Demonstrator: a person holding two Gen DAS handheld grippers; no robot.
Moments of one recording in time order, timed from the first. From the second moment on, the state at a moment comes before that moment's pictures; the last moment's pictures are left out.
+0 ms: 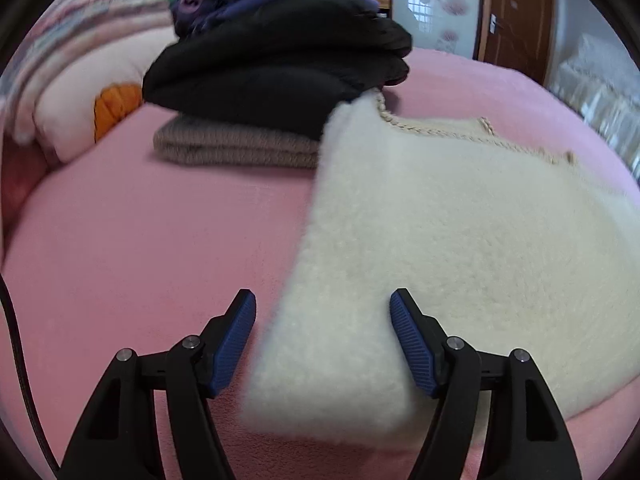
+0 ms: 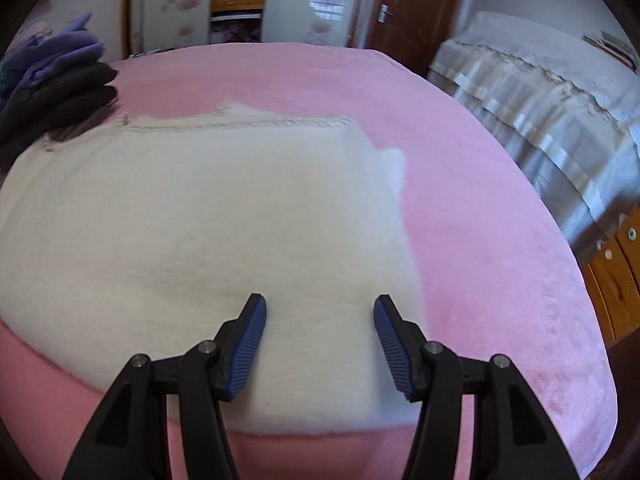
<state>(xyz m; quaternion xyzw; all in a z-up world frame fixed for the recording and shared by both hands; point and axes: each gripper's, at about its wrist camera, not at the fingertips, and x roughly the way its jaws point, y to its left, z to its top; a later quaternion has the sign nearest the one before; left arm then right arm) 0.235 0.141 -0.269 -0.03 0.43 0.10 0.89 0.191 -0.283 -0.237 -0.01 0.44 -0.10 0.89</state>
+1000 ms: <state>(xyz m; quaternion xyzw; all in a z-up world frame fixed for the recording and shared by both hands) 0.146 0.156 -0.285 -0.41 0.44 -0.02 0.80 0.156 -0.184 -0.167 -0.02 0.34 -0.01 0.94</state>
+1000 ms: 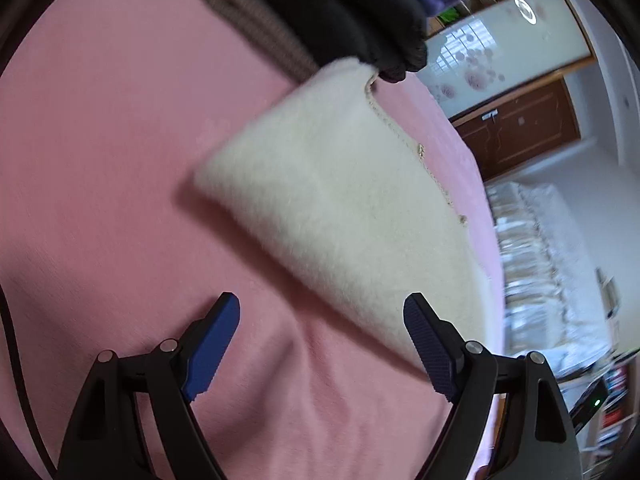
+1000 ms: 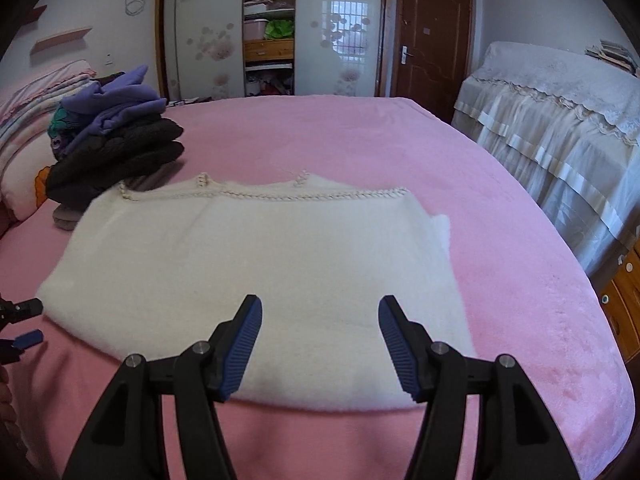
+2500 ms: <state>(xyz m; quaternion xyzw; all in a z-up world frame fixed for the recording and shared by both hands) 0.237 0.142 -0.322 -0.50 0.38 -0.07 0.78 0.175 -0.114 -0.187 -0.01 0.38 0.06 0.92</state>
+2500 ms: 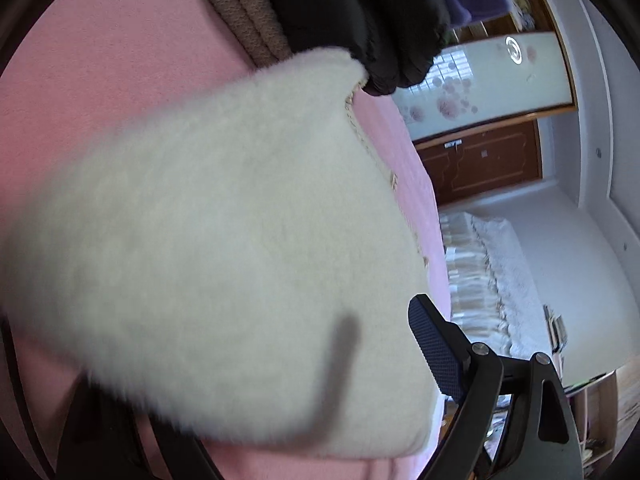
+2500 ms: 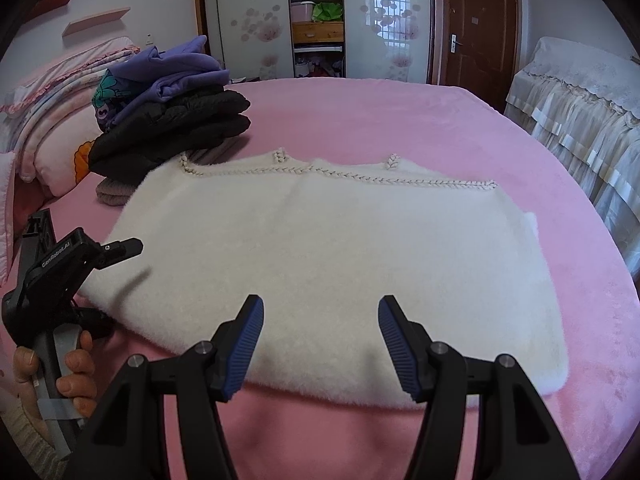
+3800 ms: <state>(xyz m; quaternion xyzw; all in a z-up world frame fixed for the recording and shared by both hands) 0.219 0.012 -0.164 -0.11 0.30 -0.02 0.95 0.303 -0.083 -0.240 0.02 0.46 0.13 0.88</state>
